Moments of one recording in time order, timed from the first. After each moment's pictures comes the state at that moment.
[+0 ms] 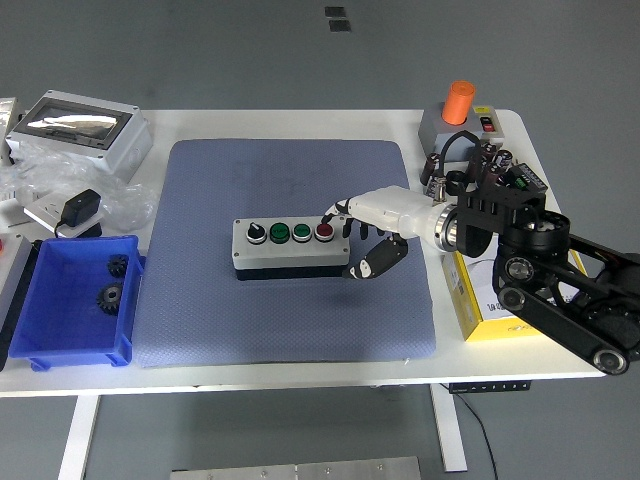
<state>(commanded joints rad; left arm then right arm) 0.12 0.11 -1.79 -0.18 1.48 -0.09 0.09 0.70 -0.43 0.68 1.55 -1.81 0.40 -0.25</state>
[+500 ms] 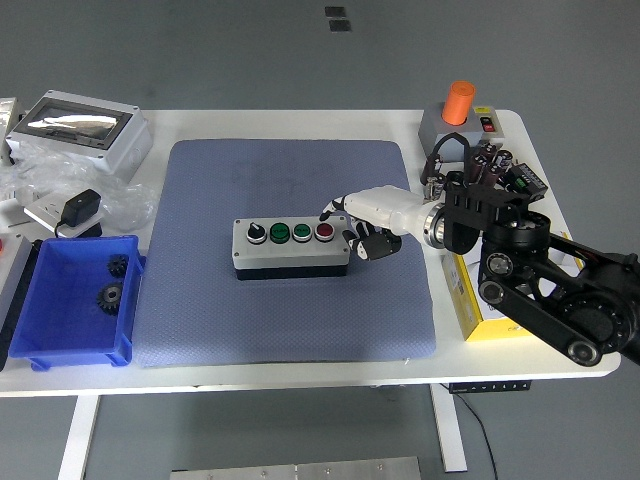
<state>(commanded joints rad) 0.11 0.11 -1.79 -0.18 1.48 -0.10 0.09 0.71 -0.38 0.68 1.43 -1.83 0.37 -0.25</state>
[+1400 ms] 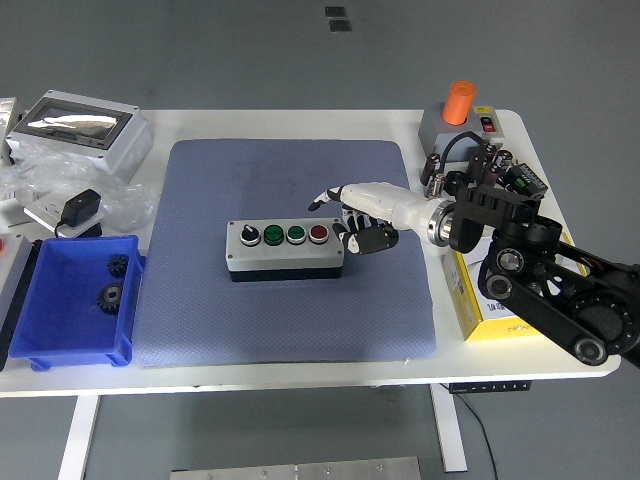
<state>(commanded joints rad) 0.11 0.11 -1.79 -0.18 1.47 -0.09 0.08 0.66 -0.38 0.77 1.47 -1.67 0.27 -0.14</state>
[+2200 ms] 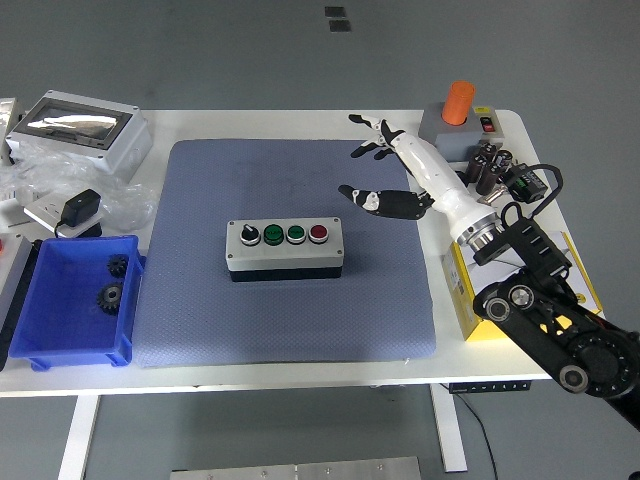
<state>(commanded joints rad) 0.11 0.11 -1.79 -0.18 1.49 -0.09 0.10 0.39 -0.30 0.97 1.40 -1.64 -0.27 0.17</state>
